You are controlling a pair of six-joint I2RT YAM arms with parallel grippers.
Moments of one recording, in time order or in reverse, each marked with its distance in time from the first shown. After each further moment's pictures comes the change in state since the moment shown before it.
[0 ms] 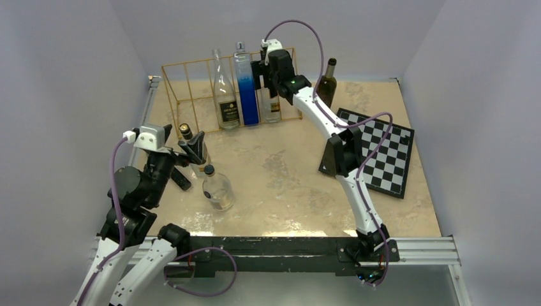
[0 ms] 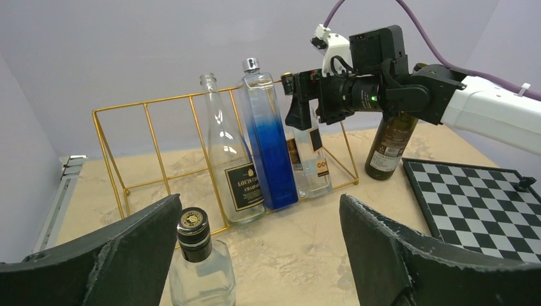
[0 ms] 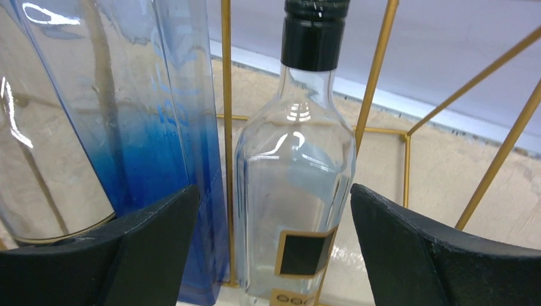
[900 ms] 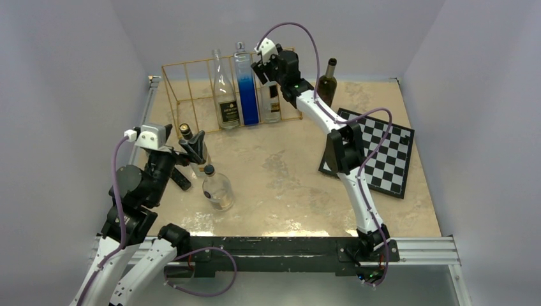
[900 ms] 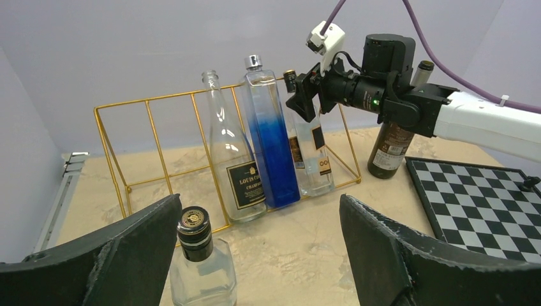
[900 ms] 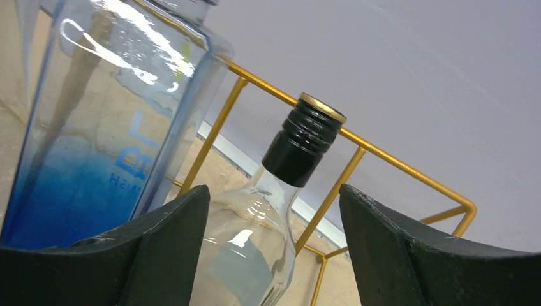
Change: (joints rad) left arm 0.000 0.014 0.000 0.000 -0.008 0.000; right arm -0.048 0.029 -0.130 0.453 -0.190 -0.499
